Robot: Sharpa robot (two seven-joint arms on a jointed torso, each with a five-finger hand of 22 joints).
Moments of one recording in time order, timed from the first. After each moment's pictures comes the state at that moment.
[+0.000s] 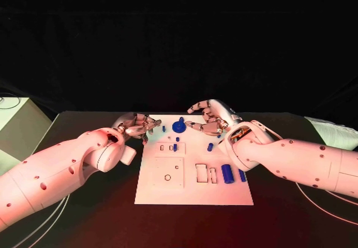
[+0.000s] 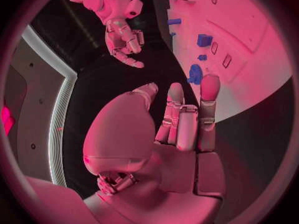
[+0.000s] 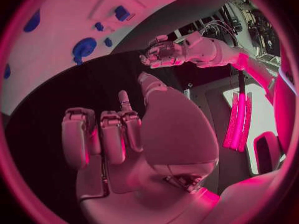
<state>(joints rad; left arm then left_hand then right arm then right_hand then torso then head) 1.00 -0.75 0.29 1.40 -0.66 -0.27 -0.08 1.31 -0.13 0.33 0.29 0.19 0.82 0.14 0.57 0.31 1.07 0.06 0.92 0.63 1.46 -0.01 1.45 1.30 0.17 1.21 0.09 1.05 0.71 1.24 -0.72 -0.09 1.51 -1.16 -0.73 0.01 1.37 -0.19 0.20 0.29 0.27 0.88 0.17 0.23 0.26 1.47 0.08 1.51 1.31 1.47 0.00 1.57 1.31 0.05 1.47 0.10 1.46 1.31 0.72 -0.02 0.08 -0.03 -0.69</state>
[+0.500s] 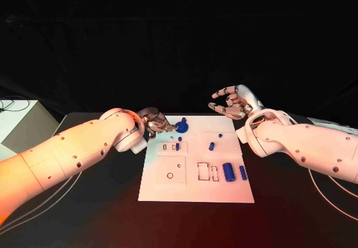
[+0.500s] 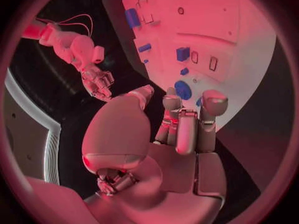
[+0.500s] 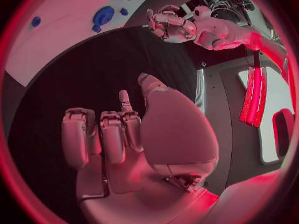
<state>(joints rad) 1.15 -0.59 0.19 1.27 -0.99 -0.04 -0.38 1.22 -0.14 0.34 0.30 0.19 0.81 0.12 0.63 0.35 1.19 0.04 1.12 0.86 1.47 -0.01 1.50 1.31 0.13 1.26 0.07 1.21 0.93 1.28 -0.78 -0.09 1.44 -0.88 -0.74 0.08 1.37 -0.19 0.21 0.28 0.33 0.89 0.16 0.23 0.26 1.47 0.08 1.51 1.31 1.47 0.00 1.57 1.31 0.05 1.47 0.10 1.46 1.31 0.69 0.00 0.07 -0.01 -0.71</state>
